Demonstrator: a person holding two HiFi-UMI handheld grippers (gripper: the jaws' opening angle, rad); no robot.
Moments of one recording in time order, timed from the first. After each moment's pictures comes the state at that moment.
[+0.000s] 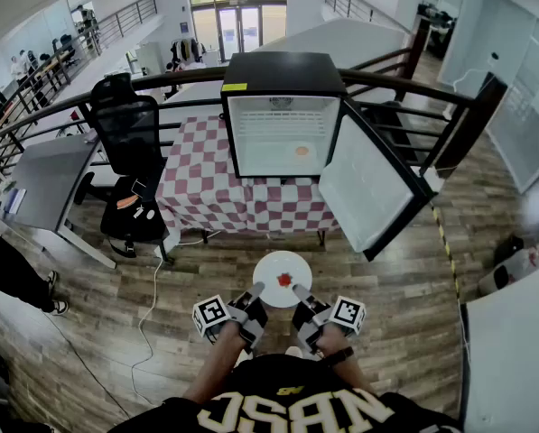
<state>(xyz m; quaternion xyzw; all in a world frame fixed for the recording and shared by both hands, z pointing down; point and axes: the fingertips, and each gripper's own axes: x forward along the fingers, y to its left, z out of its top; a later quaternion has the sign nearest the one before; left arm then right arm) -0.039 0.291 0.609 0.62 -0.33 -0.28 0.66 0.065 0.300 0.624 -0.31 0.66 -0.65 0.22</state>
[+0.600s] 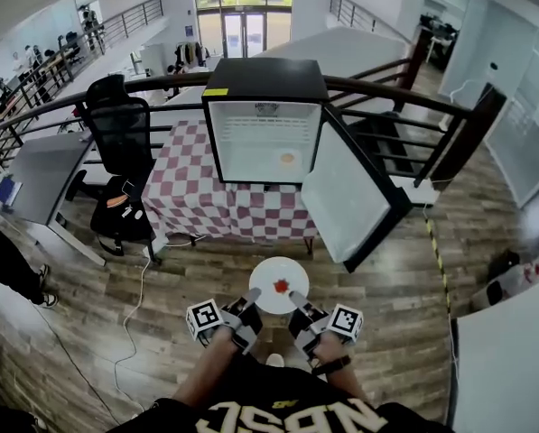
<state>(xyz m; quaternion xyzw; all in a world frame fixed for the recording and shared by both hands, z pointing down) 0.038 0.296 0.614 0.61 -0.32 -0.29 0.67 0.142 0.302 0.624 -0.29 0.68 -0.64 0.21</state>
